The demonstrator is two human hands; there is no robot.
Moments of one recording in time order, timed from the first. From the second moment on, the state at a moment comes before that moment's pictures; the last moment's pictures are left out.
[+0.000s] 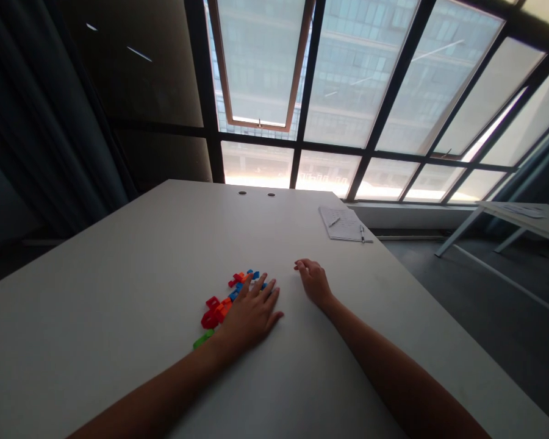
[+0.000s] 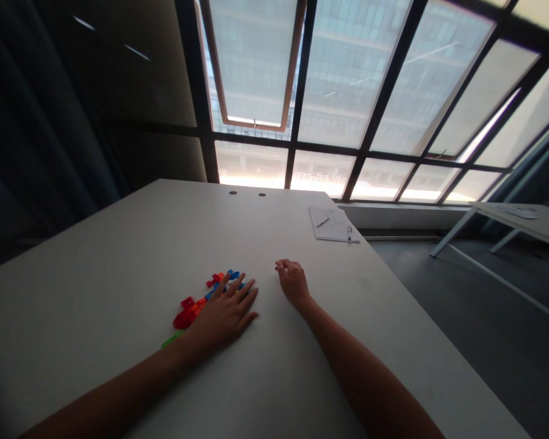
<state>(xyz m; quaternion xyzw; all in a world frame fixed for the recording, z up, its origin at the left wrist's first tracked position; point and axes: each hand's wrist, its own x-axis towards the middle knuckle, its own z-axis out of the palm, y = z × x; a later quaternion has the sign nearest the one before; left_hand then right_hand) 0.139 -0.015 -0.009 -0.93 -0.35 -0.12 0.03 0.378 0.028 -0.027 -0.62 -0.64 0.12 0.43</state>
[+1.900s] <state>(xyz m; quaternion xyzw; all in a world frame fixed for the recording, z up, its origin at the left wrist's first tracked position) 0.037 0.013 -0.010 -0.92 -0.37 -0.12 0.05 0.376 0.025 -0.032 -0.61 -0.71 0.07 0.36</state>
